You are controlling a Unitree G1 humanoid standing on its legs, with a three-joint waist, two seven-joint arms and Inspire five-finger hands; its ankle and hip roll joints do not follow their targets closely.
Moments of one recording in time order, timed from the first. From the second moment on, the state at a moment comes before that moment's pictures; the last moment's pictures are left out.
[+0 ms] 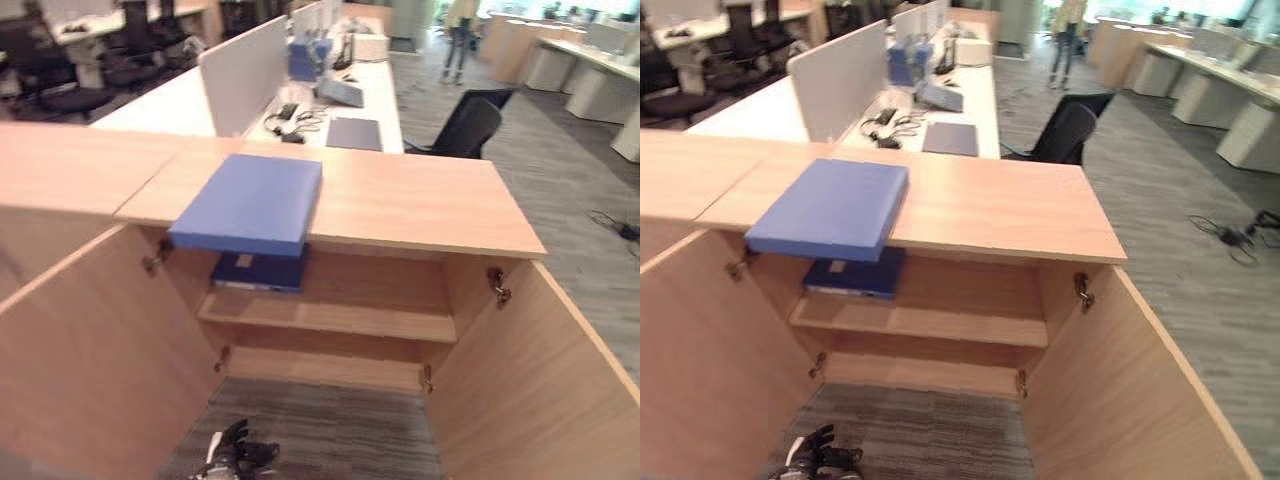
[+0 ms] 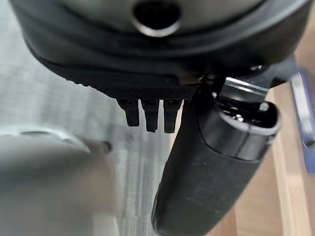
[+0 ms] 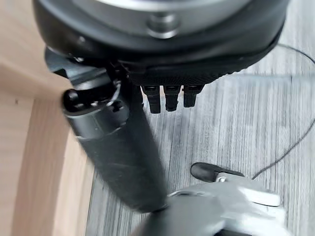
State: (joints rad) left arm -0.05 0.22 -0.17 1.19 -0.23 -0.12 0.19; right arm 0.06 -0.22 0.30 1.34 0.31 -0.04 0.01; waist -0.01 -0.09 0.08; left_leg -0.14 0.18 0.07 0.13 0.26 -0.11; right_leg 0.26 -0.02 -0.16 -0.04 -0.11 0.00
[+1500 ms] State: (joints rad) left arm -0.08 0.46 0.22 -0.11 0.31 -0.07 0.46; right arm 0.06 -0.17 0.26 1.31 0.12 -0.04 0.00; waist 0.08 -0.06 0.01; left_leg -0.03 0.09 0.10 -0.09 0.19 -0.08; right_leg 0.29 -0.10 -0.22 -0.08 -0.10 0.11
